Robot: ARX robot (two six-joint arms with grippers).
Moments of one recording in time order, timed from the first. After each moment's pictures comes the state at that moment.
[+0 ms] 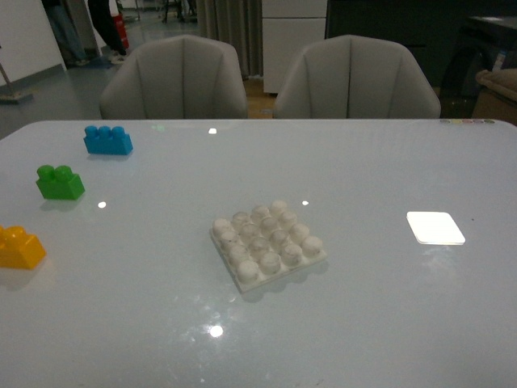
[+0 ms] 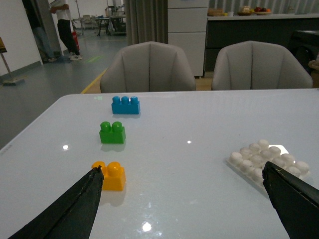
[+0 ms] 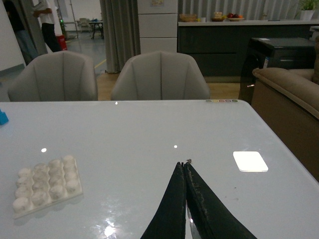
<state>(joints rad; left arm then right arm) 0.00 0.01 0.01 0.00 0.00 0.00 0.00 0.32 0.06 0.27 0.00 0.01</state>
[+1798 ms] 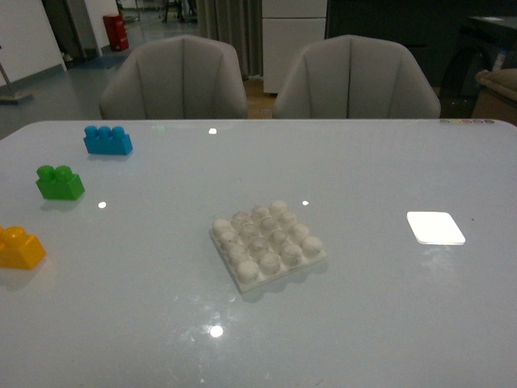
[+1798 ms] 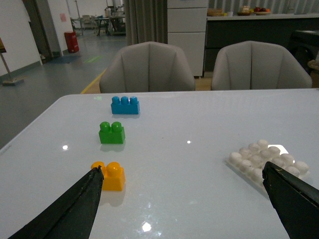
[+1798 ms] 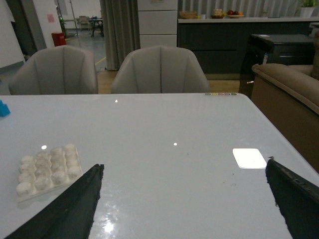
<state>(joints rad) 0.00 0.01 0.01 0.00 0.00 0.00 0.00 0.00 0.01 0.00 0.00 0.01</state>
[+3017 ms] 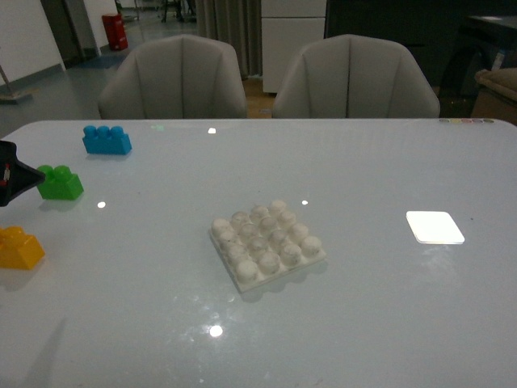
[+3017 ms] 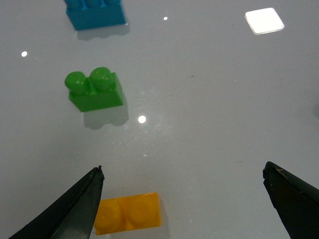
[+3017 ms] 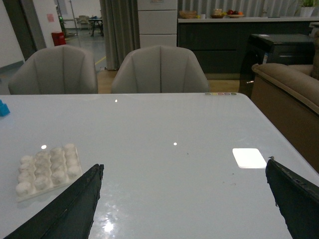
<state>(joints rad) 0.27 1.85 0.99 0.23 0.32 0.32 0.00 0.00 0.01 0.00 0.00 0.01</state>
